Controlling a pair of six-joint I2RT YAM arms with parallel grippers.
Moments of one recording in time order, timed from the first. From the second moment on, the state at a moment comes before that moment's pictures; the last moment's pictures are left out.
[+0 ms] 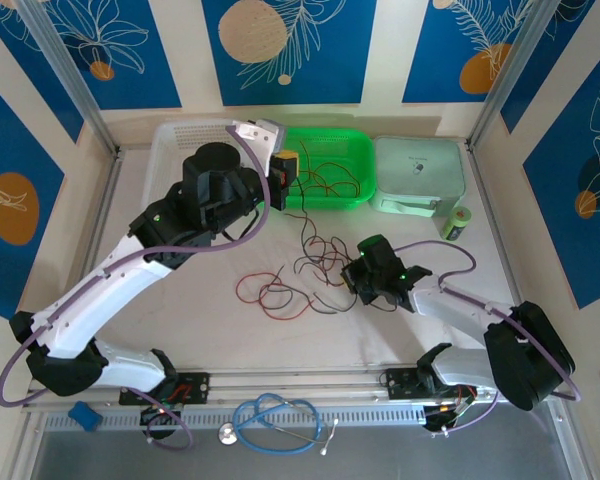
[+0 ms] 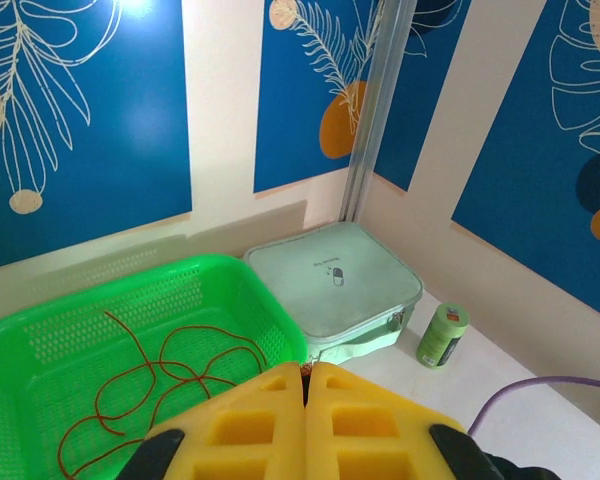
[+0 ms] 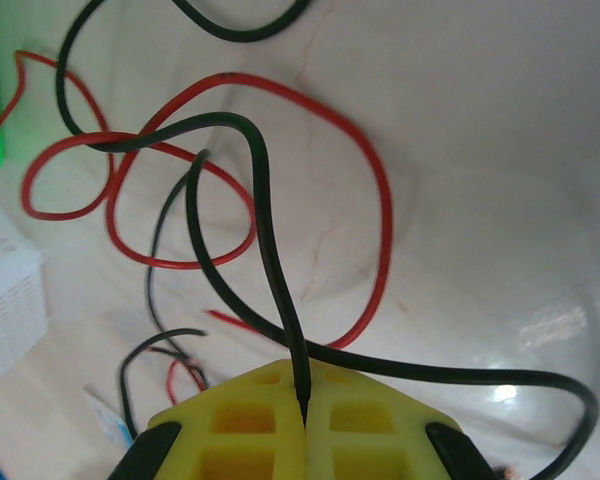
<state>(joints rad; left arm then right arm) -0.89 1.33 1.65 -0.49 -0.20 -0.17 0.57 1.23 0.54 -0.24 -0.10 1.54</state>
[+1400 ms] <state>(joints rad) -0.89 1.34 1.79 -0.54 -0.23 -0.08 0.62 1.14 0.78 -0.31 -0.25 0.58</state>
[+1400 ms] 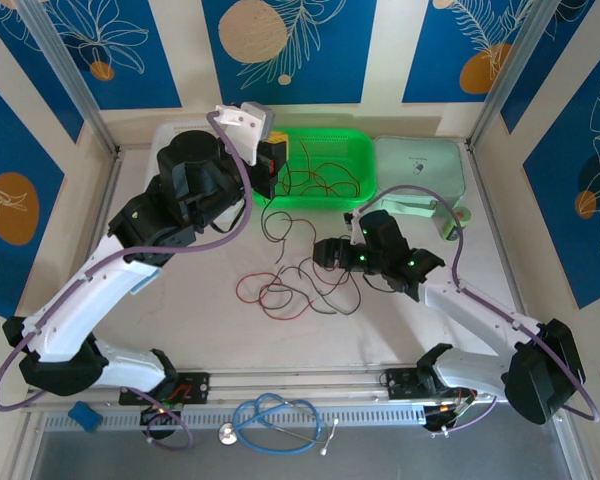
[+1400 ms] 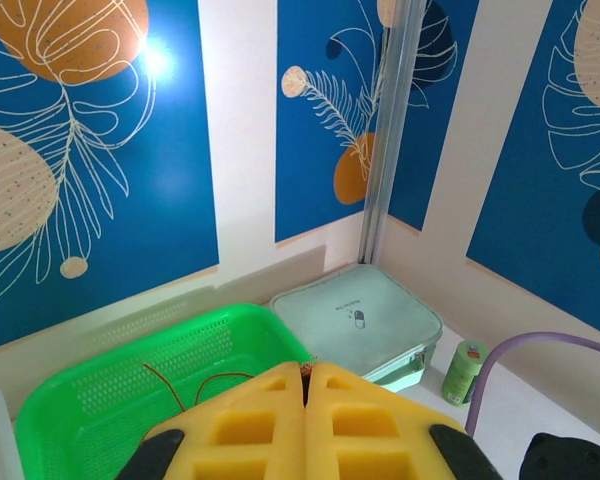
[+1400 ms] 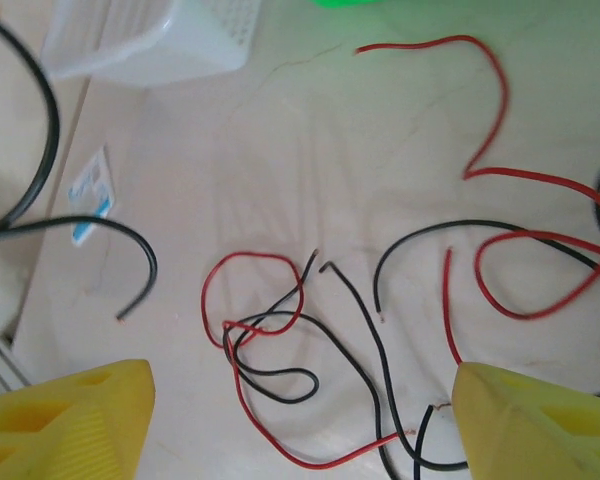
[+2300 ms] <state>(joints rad) -0.89 1.35 1.79 -0.54 -0.22 -0.08 0.74 1.42 0.86 0.05 -0.34 0.35</state>
